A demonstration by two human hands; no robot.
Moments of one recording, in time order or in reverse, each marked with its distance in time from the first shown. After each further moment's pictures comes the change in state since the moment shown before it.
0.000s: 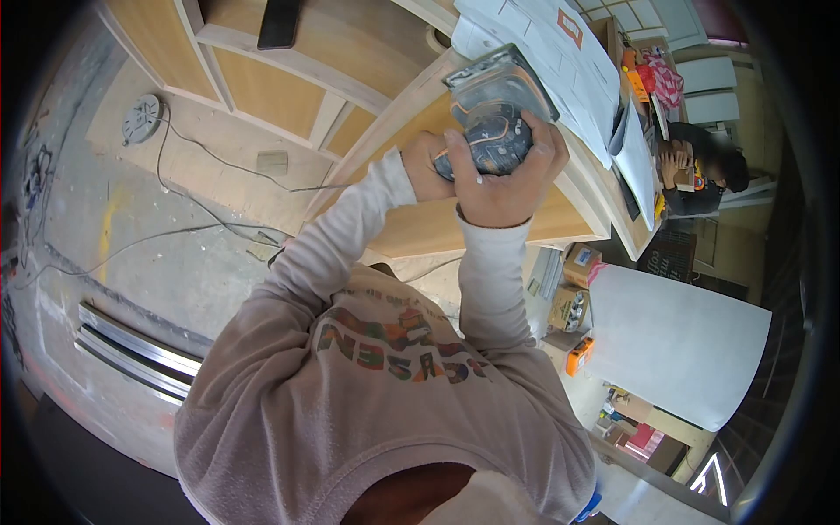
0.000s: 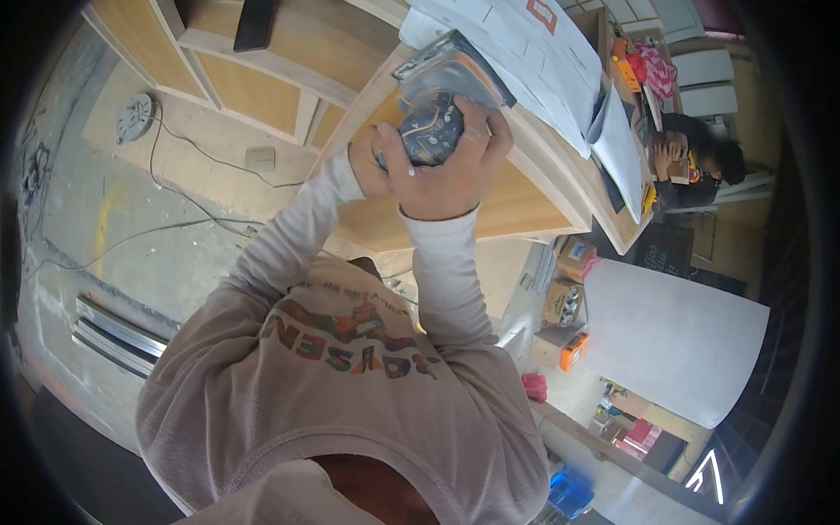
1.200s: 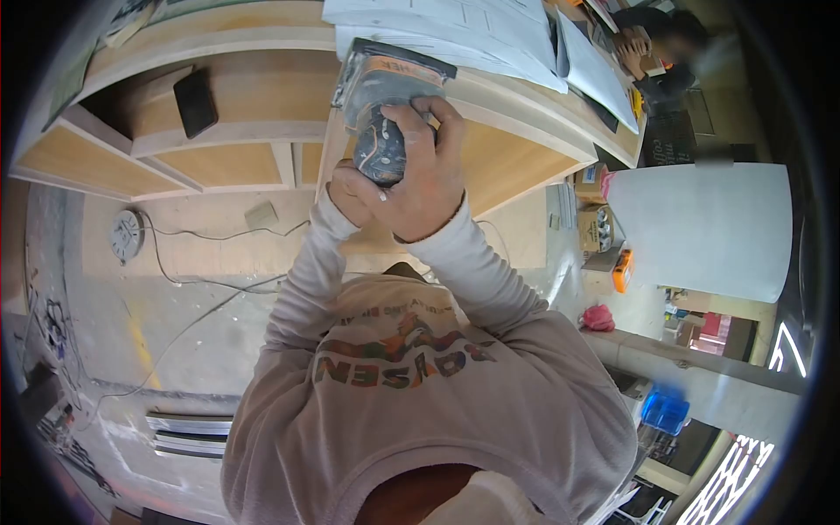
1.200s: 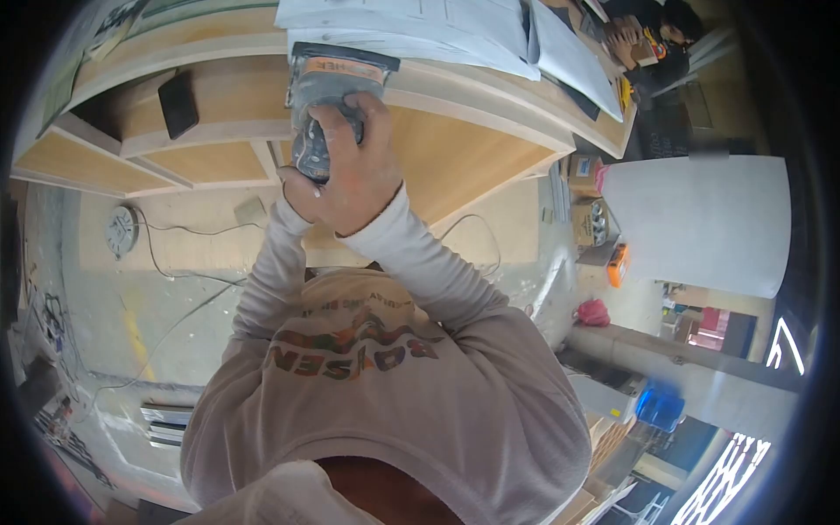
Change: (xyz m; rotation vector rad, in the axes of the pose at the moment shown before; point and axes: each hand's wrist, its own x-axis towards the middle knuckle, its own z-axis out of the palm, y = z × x) left_hand -0.011 -0.027 -0.020 -0.134 -0.220 -0.099; right_hand -0.007 -0.024 0.013 0.035 -0.113 0.174
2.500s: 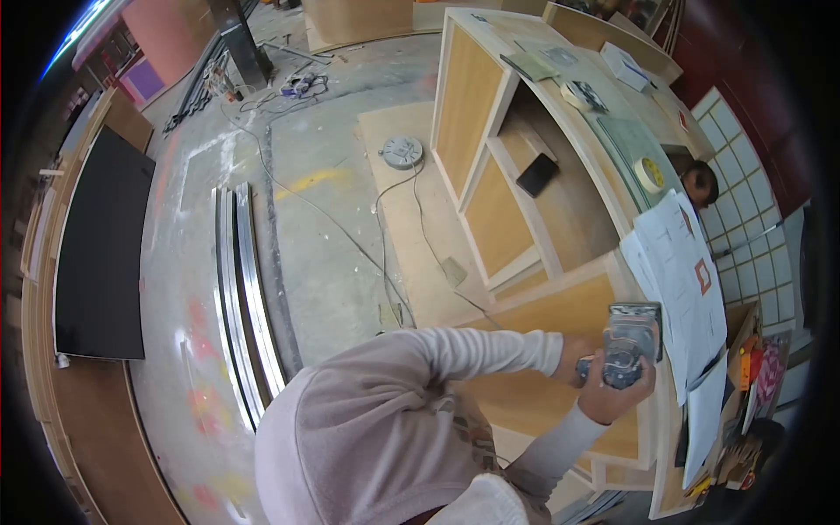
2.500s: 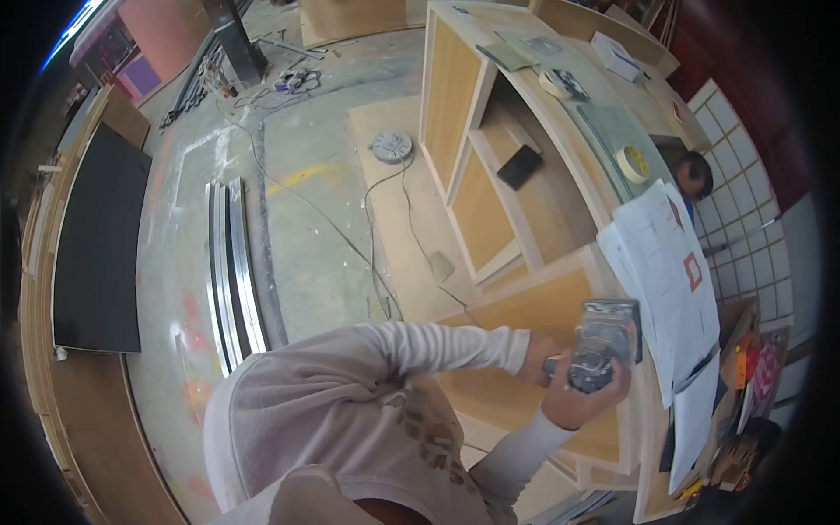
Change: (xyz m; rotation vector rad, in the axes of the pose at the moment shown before) left_hand 0.003 0.042 0.094 0.599 0.279 0.174; right_hand -0.026 0.076 -0.065 0.202 0.187 -0.134
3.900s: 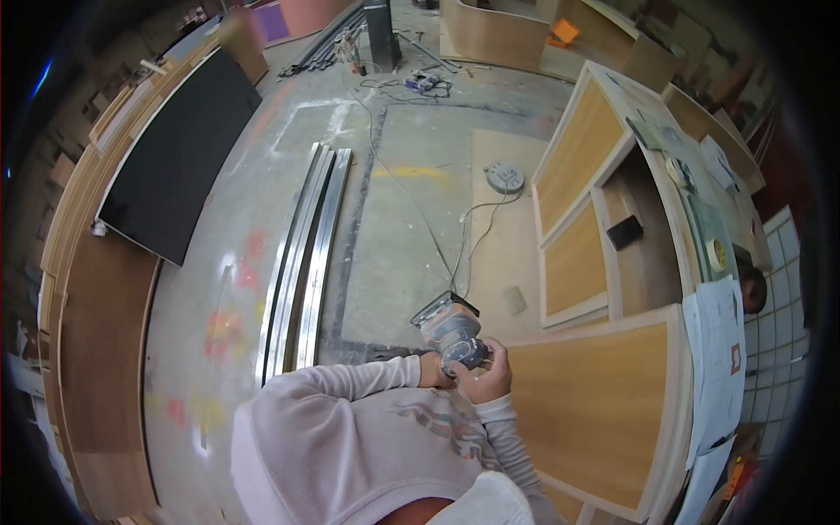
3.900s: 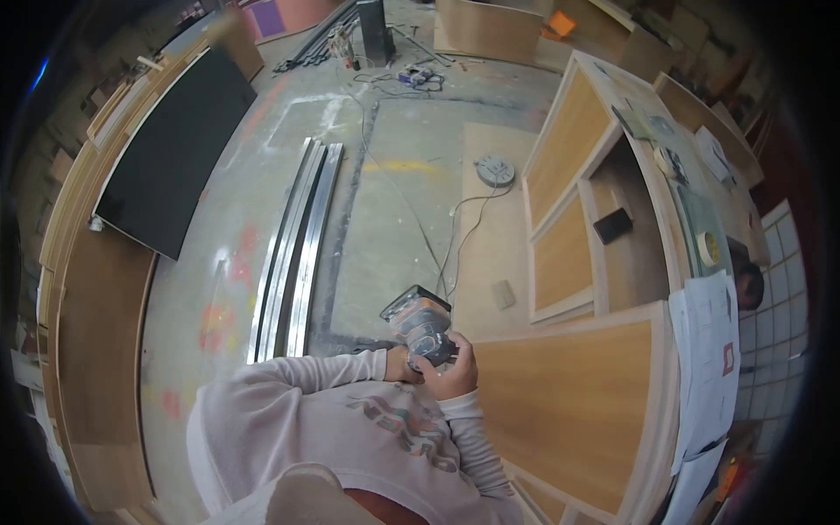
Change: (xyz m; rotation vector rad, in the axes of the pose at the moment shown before) left_hand -0.360 0.051 -0.018 0.320 0.296 -0.770; right_hand -0.192 -0.141 0.029 0.983 -1.159 0.028
